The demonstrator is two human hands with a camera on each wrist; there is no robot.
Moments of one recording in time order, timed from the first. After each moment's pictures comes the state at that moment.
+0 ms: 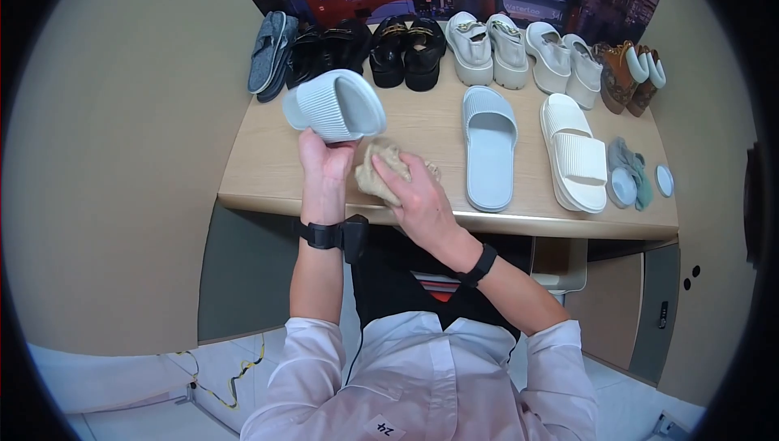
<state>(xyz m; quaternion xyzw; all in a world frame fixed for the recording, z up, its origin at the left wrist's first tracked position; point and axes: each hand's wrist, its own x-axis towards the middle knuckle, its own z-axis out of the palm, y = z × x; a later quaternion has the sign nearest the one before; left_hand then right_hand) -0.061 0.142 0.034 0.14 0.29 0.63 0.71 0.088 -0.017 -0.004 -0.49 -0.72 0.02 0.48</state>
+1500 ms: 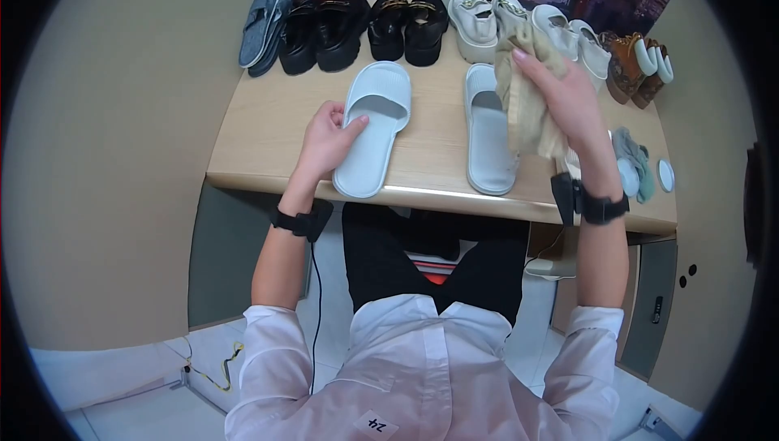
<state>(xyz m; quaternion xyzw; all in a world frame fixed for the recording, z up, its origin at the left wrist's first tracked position) -0.093 0.124 0.000 0.65 0.51 0.34 0.46 0.253 -0.005 0.136 -0.60 -0.47 0.35 0.55</state>
